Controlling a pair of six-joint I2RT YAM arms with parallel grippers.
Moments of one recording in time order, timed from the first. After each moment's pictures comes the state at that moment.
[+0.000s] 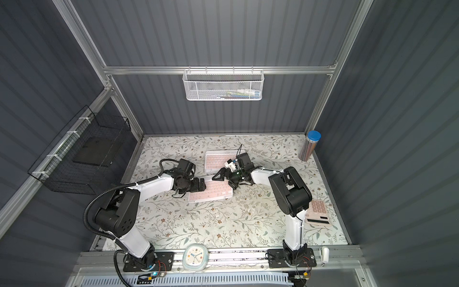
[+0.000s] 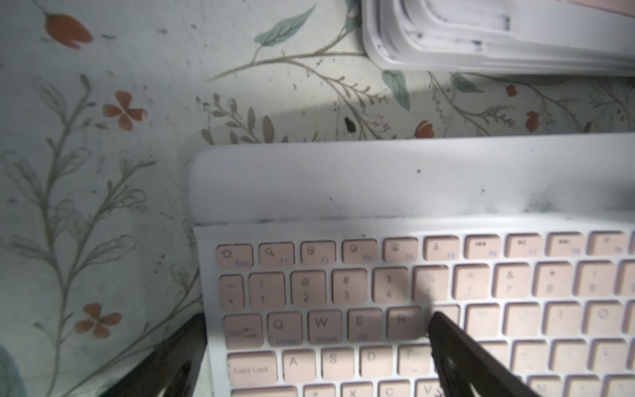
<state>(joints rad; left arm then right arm) -0.46 1.71 0.99 -0.43 0.15 -0.44 0.49 1.95 1.12 0.01 -0.92 0.83</state>
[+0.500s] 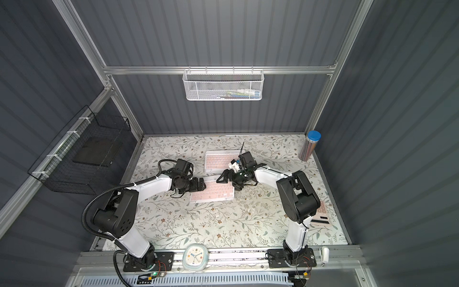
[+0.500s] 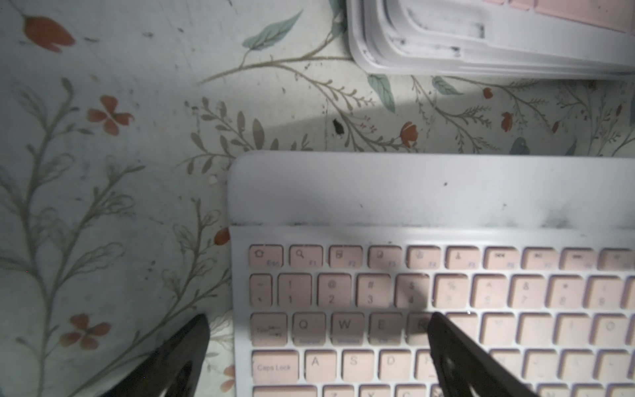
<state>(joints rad) -0.43 1.69 0.96 -0.40 0.21 -0.42 0.47 1.83 1.13 -0.28 -0.80 0.66</state>
